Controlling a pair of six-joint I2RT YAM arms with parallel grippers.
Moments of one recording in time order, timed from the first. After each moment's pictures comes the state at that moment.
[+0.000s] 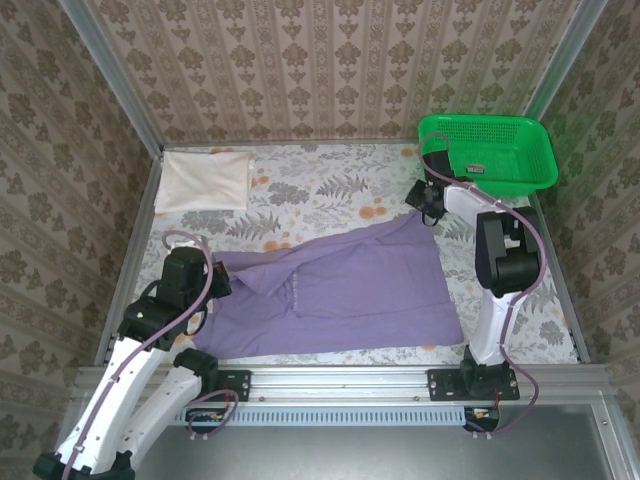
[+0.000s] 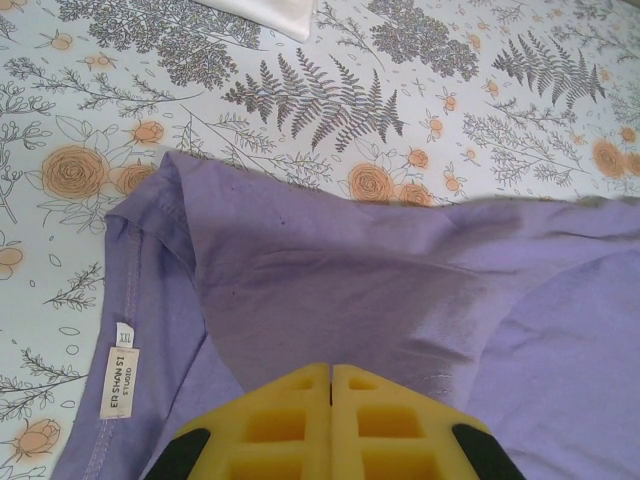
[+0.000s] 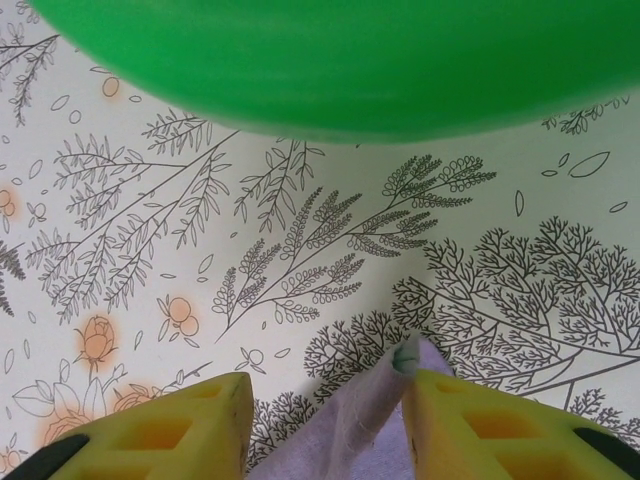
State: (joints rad) left arm -0.42 0.59 0.74 -0.89 -0.13 -0.57; right arm 0.09 1.97 1.37 -0.41 0.03 0.64
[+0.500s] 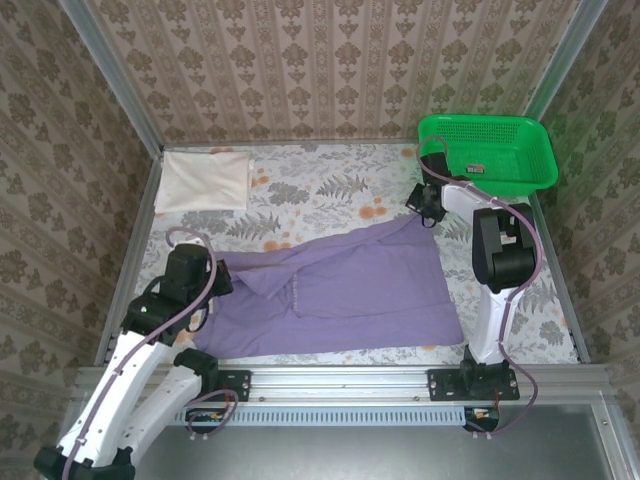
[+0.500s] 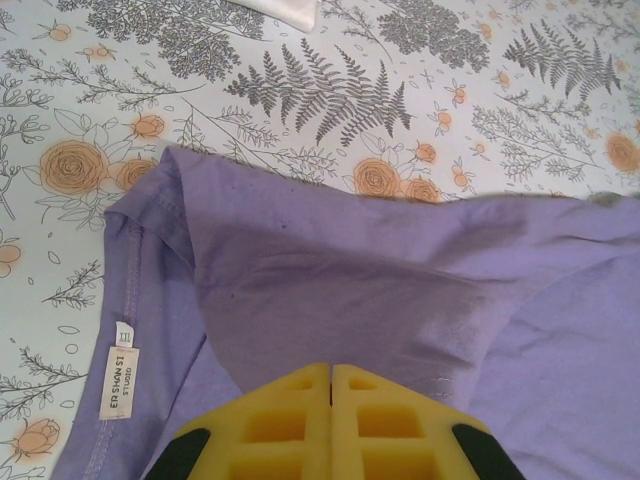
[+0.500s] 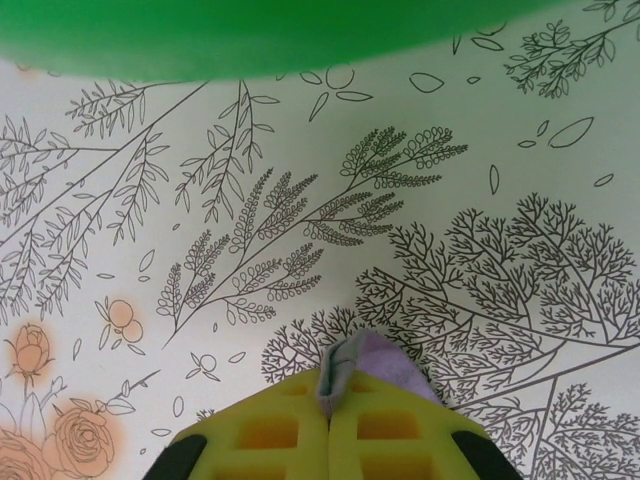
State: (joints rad) left arm -0.41 0.64 0.74 -0.87 -0.13 -0.57; right arm 0.09 2.01 1.40 -0.47 0.06 0.65
